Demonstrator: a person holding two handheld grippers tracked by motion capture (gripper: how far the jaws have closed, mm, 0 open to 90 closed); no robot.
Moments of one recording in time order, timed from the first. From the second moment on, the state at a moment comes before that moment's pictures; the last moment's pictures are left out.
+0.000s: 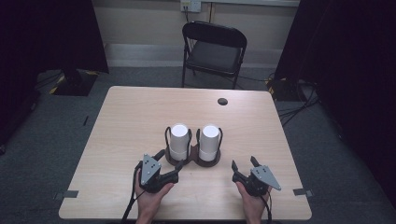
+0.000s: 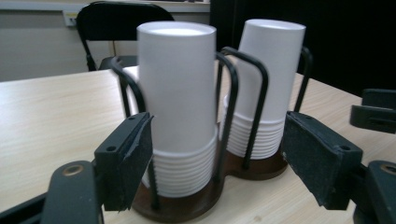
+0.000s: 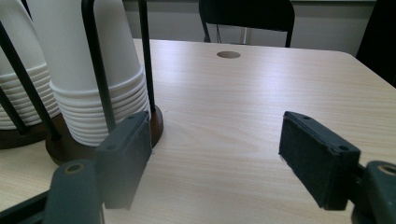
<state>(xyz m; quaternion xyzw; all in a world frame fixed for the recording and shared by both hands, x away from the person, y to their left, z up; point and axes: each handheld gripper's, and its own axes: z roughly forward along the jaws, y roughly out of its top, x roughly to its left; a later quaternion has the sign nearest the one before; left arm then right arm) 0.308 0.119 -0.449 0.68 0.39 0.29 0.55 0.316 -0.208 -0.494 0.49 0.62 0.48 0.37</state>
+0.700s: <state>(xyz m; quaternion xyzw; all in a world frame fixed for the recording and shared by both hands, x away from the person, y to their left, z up) 0.324 0.091 -0.417 0.69 0.34 0.27 0.58 0.316 -0.209 -0.494 0.49 0.62 0.48 0.37</state>
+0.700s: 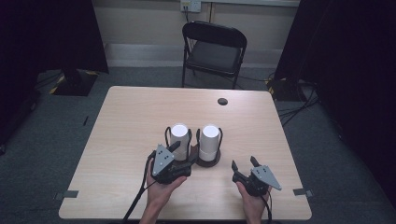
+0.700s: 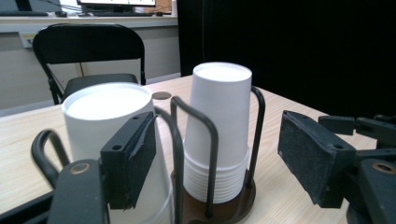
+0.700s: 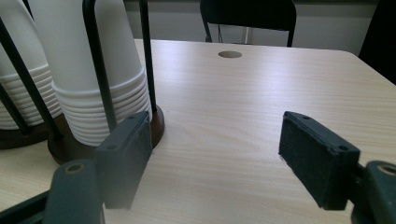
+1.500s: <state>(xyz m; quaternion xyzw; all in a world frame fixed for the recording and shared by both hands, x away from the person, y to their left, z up) 0.341 0.074 -0.400 0.71 0.31 0.24 0.59 0.317 -0.210 -0.494 0.49 0.63 0.49 0.37</state>
